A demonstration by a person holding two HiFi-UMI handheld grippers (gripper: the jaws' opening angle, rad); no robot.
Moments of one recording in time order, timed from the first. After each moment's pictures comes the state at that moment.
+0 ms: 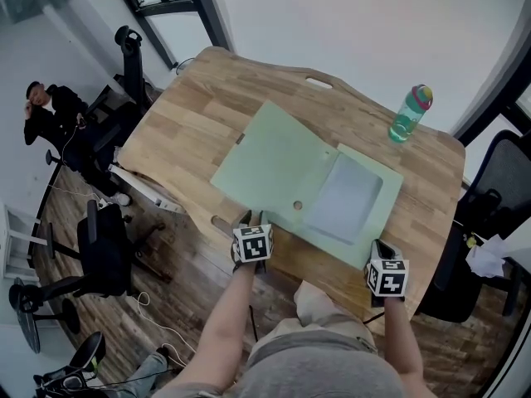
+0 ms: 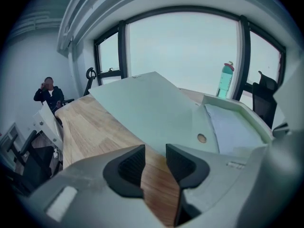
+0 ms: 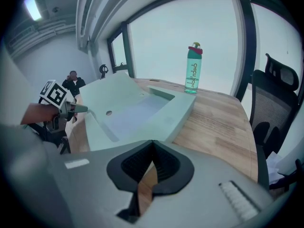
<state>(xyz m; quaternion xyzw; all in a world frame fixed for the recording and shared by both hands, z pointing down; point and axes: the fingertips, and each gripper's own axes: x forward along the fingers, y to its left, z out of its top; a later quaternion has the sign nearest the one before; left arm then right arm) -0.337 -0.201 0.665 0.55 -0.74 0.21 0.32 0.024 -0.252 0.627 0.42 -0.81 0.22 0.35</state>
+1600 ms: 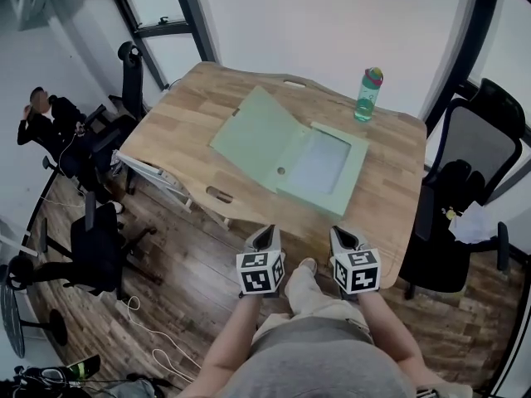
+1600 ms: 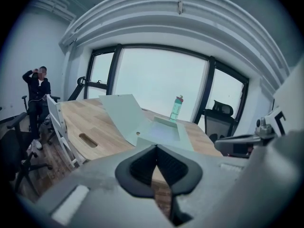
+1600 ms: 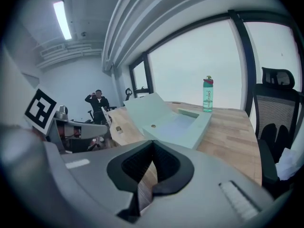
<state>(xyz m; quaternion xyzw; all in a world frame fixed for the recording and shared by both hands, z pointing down) -0.155 -0.037 0.536 0.67 -0.69 0.08 0.27 -0.006 -0.081 0.528 0.36 -0.89 0.18 0.21</state>
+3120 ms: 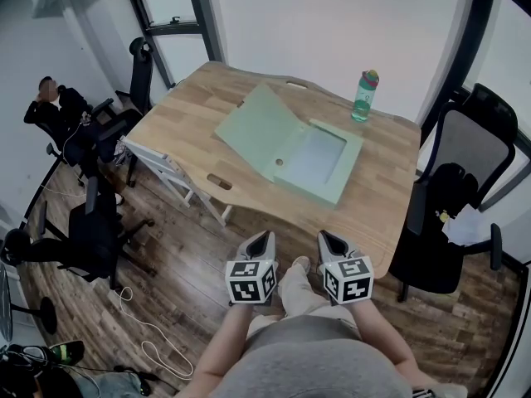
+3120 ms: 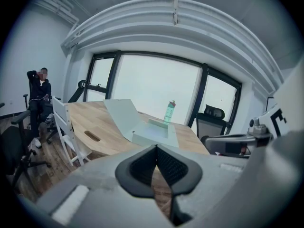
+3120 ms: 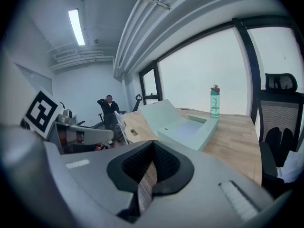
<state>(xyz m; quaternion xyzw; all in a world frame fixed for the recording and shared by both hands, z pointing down) -0.120 0.036 0.511 0.68 -0.69 0.05 0.25 0.000 -0.009 0.498 0.32 -0.92 0.15 0.17</state>
